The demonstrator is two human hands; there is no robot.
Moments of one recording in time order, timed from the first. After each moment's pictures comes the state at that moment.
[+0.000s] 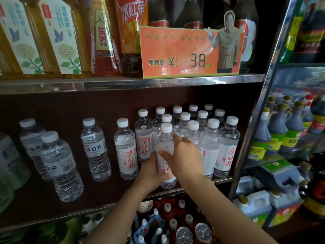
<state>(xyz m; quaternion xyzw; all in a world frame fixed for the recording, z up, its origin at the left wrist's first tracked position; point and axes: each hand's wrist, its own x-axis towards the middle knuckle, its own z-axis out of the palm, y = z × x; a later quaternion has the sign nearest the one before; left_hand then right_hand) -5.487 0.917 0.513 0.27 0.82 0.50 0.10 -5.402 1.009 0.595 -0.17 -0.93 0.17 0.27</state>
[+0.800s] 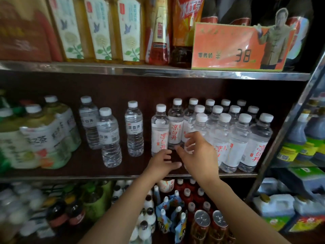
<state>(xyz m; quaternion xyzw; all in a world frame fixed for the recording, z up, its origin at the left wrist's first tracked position) -5.454 0.843 0.521 0.13 0.79 0.58 0.15 -5.373 0.951 0.583 -0.11 -0.90 0.31 0.30</state>
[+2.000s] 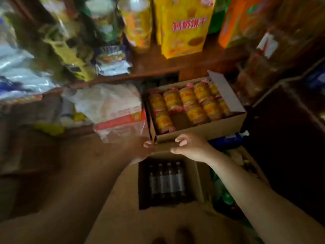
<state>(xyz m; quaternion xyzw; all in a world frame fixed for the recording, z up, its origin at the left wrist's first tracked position) -4.930 0.109 0.188 -0.55 0.68 0.48 0.07 -5.102 0.198 0.216 0.41 -0.76 0.13 -0.49</state>
